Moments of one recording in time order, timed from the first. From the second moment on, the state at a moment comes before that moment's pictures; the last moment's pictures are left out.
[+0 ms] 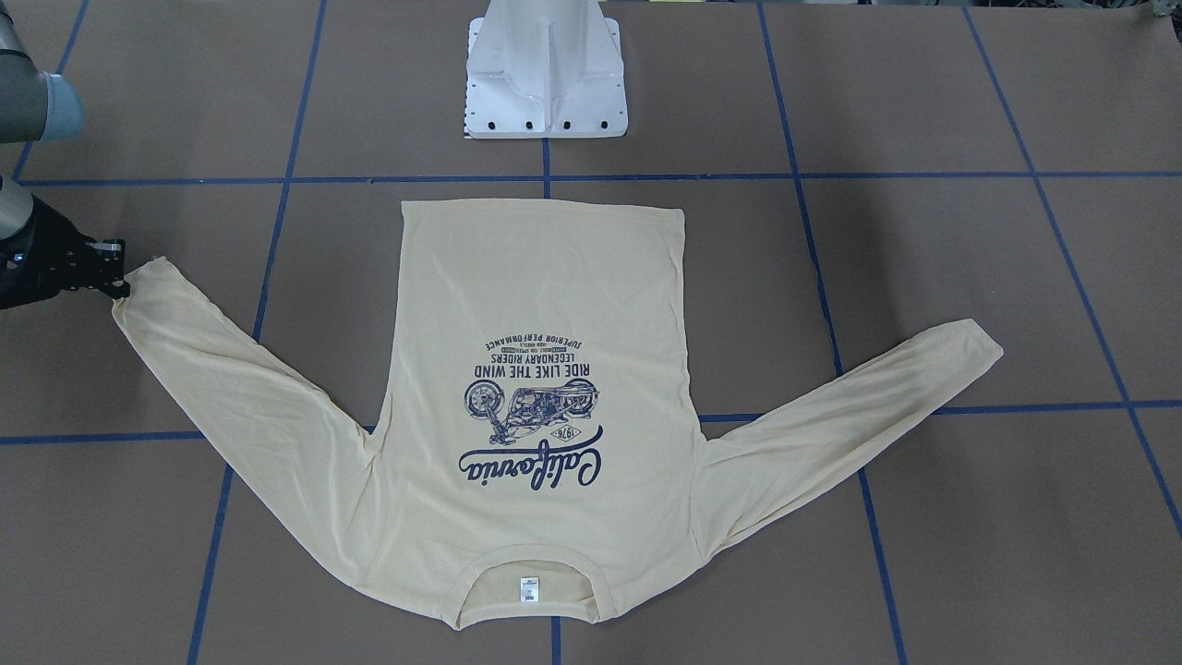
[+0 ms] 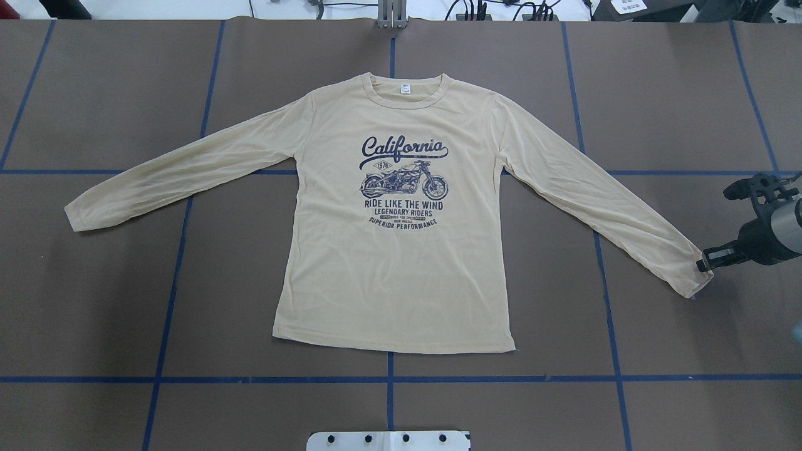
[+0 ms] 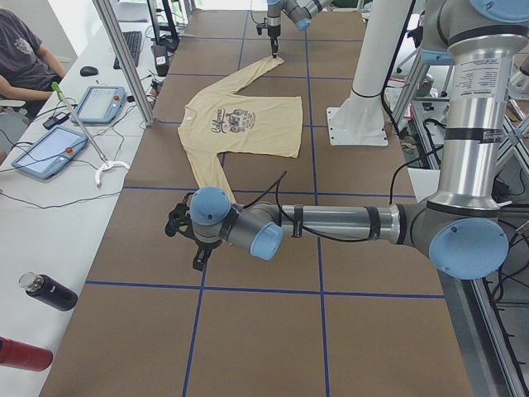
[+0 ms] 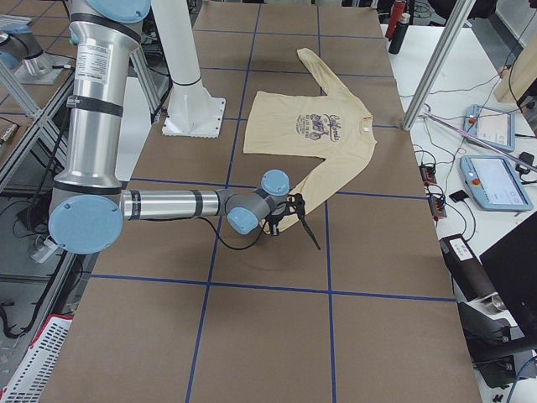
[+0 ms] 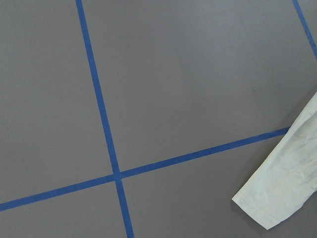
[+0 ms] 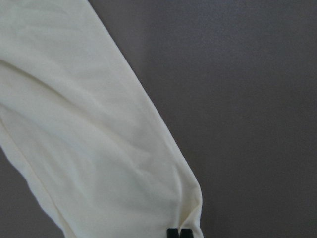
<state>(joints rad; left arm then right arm) -1.51 -1.61 -1.52 -2.01 -2.47 -0.10 0.92 -1.73 1.65 -0.87 2.25 0.70</state>
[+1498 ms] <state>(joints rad) -1.51 -1.61 -1.52 -2.01 -2.47 -0.10 1.04 -1.23 1.76 -0.87 2.45 1.32</state>
